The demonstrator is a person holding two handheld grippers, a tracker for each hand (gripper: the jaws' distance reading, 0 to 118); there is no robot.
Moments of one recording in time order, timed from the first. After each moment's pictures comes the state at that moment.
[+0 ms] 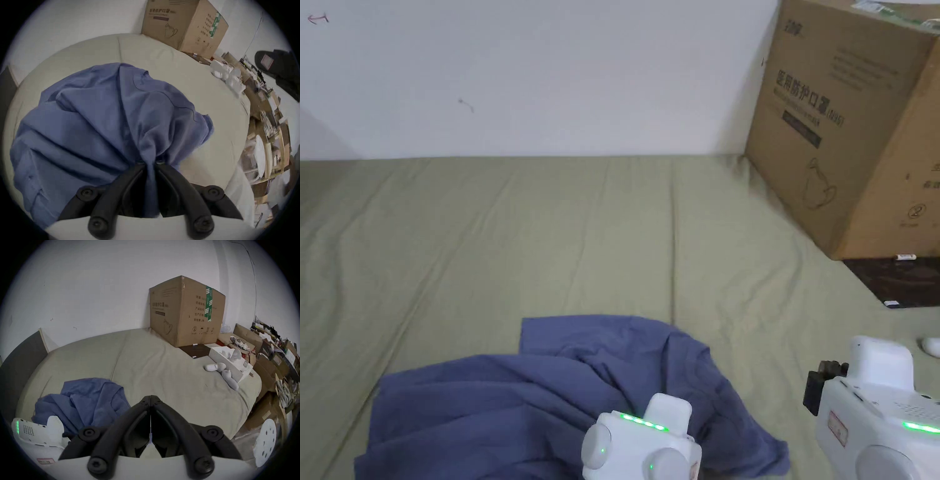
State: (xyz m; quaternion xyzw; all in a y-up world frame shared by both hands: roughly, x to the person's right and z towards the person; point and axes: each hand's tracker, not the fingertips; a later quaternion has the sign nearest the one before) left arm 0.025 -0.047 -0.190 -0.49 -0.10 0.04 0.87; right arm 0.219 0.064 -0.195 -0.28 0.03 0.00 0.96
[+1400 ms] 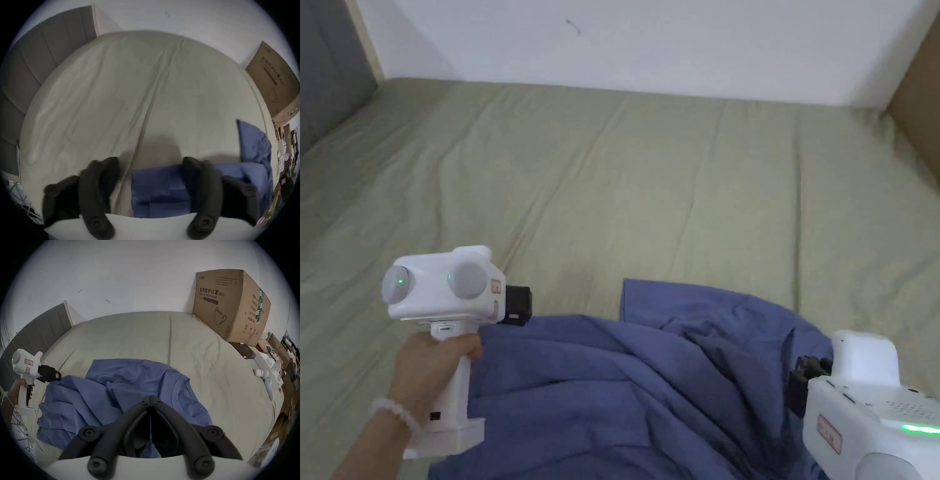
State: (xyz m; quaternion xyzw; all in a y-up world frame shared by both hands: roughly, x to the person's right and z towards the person) left arm -0.358 -0.046 -0.225 -0.49 0.22 0.17 0.82; right arm 0.072 0.006 -0.243 -0.35 0.18 0.05 0.92
